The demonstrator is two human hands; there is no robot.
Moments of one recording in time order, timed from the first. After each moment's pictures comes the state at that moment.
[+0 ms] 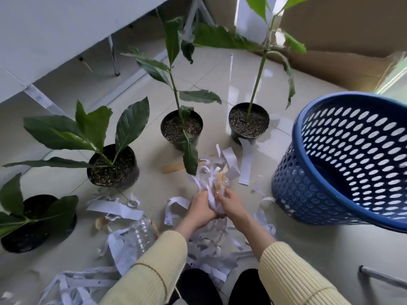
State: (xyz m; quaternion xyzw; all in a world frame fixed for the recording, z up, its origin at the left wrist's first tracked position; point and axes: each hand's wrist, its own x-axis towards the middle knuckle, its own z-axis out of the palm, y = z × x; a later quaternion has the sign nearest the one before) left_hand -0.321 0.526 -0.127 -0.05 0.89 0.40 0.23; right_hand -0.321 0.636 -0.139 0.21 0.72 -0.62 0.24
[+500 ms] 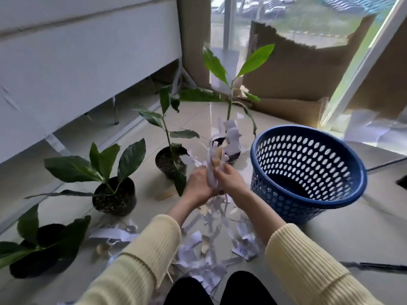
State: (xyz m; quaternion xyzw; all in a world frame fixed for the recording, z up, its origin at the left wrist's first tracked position) left_hand -0.320 0.556 0.048 0.11 0.91 0.40 0.04; right_hand -0.318 0.669 0.038 0.12 0.72 -0.68 0.07
